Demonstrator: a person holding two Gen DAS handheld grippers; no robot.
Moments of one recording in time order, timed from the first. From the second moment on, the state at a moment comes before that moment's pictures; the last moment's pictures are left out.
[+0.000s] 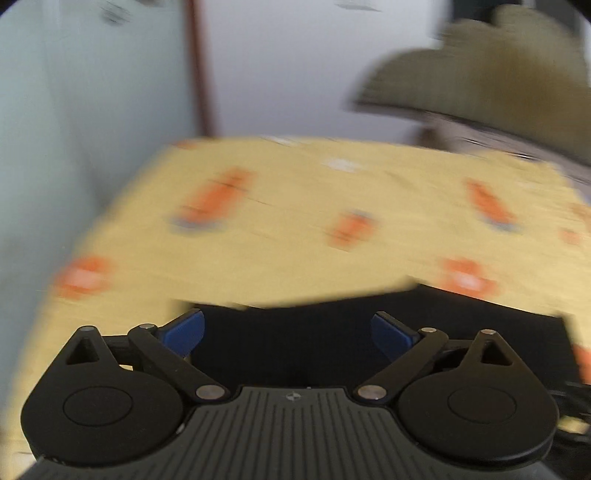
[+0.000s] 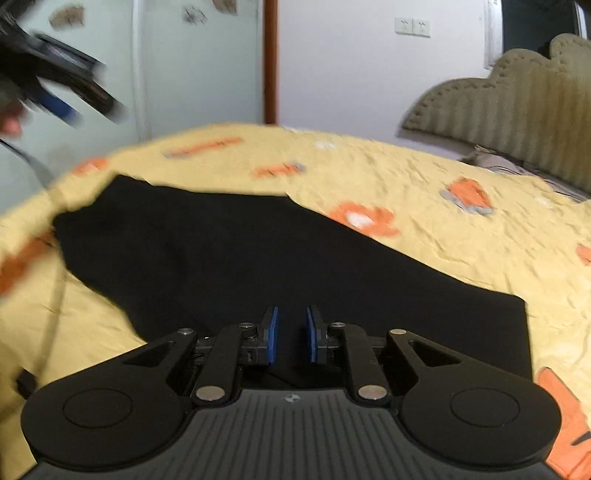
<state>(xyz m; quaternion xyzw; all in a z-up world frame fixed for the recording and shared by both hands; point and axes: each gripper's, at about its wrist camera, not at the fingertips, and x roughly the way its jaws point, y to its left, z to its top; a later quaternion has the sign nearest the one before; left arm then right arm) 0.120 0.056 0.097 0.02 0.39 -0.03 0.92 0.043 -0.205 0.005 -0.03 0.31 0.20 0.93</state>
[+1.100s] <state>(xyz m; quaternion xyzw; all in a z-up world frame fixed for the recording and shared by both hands) 0.136 -0.091 -0.031 0.13 0.42 -0.17 0.88 0.079 -0.242 -0.008 -0.03 0.37 0.10 0.92</state>
